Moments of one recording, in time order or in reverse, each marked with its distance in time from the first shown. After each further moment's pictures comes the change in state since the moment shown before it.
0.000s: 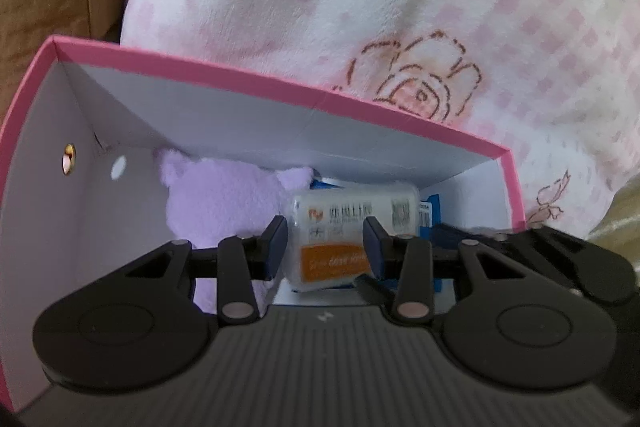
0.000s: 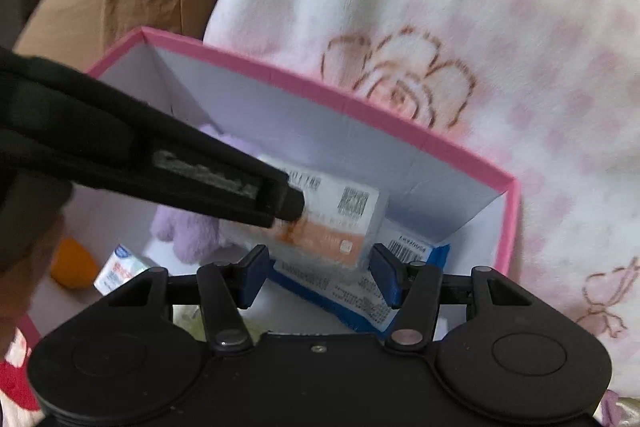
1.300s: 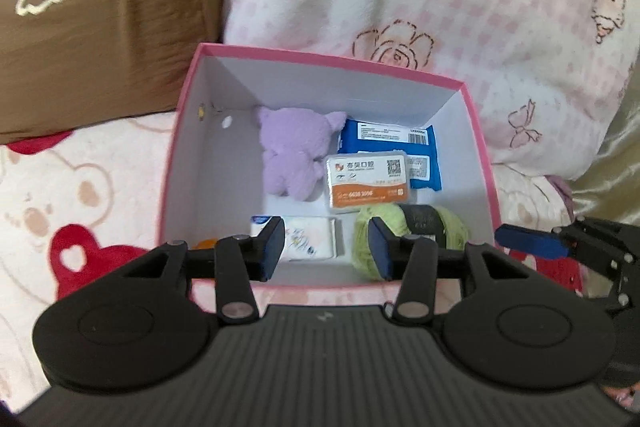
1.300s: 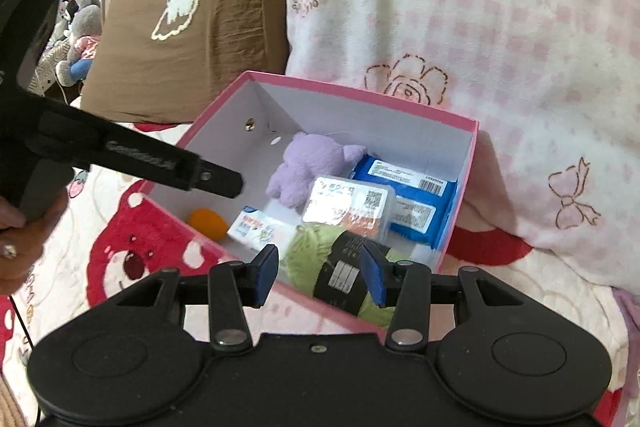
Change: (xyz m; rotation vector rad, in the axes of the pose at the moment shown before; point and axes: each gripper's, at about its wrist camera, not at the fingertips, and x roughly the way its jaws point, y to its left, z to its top) left arm -0.149 -0.028 -0.074 0.129 -0.036 0.191; right arm -0.127 -0.001 -0.064 0.115 -0.092 0.206
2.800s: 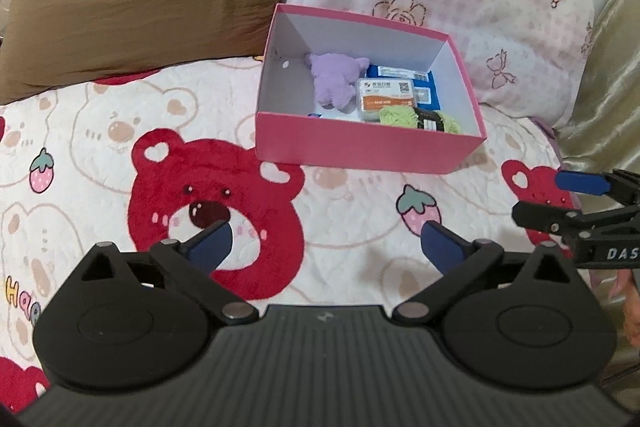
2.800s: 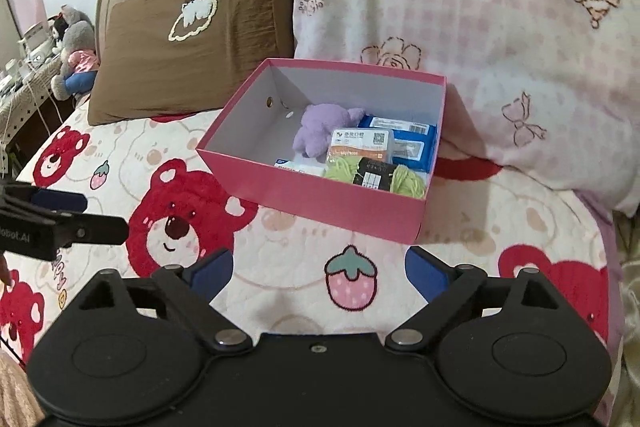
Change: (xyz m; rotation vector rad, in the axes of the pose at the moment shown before) left arm -0.129 0.022 -0.128 0.025 -0.040 0.040; right arm -0.092 0.063 -0.075 0.104 -0.027 -0.085
